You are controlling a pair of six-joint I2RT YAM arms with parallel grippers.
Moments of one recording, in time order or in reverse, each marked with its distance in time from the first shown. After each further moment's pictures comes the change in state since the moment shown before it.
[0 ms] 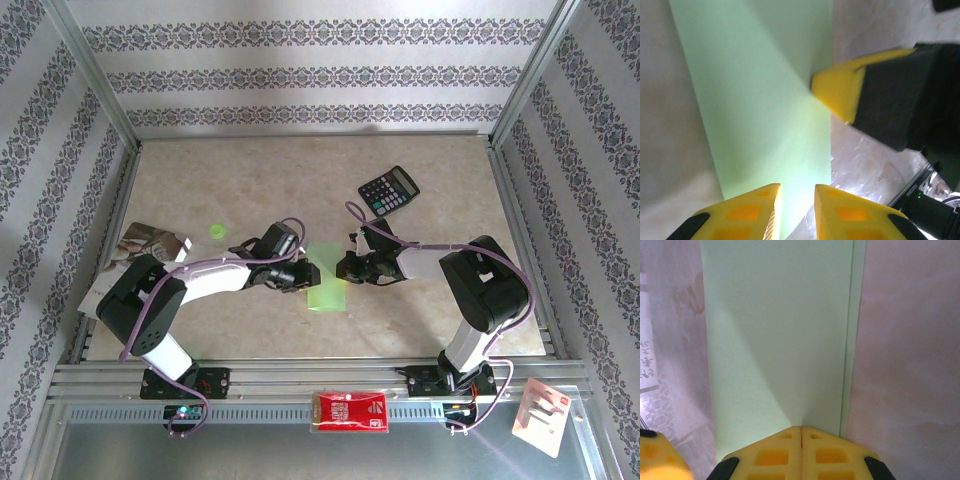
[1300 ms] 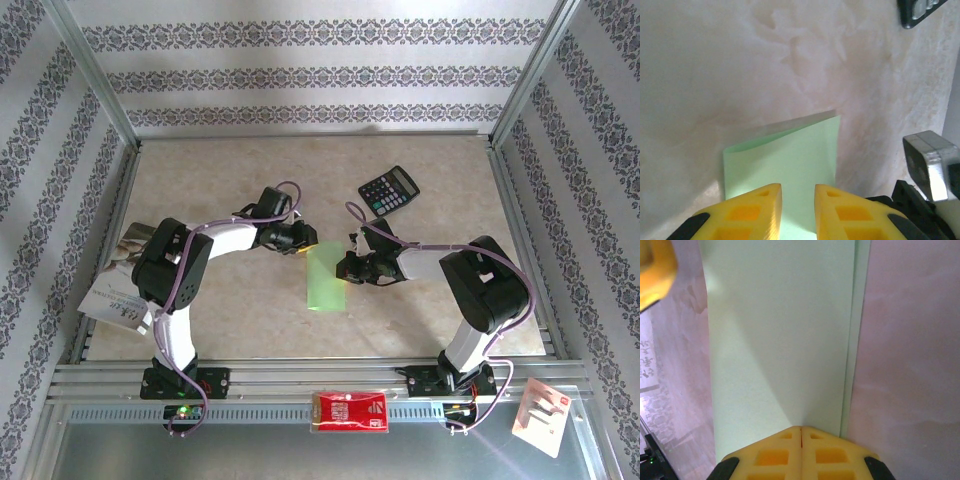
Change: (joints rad) left arm 0.219 0.309 0.323 0.012 0.096 0.118; right arm 0.000 0.000 -0.002 0.003 -0.001 0.000
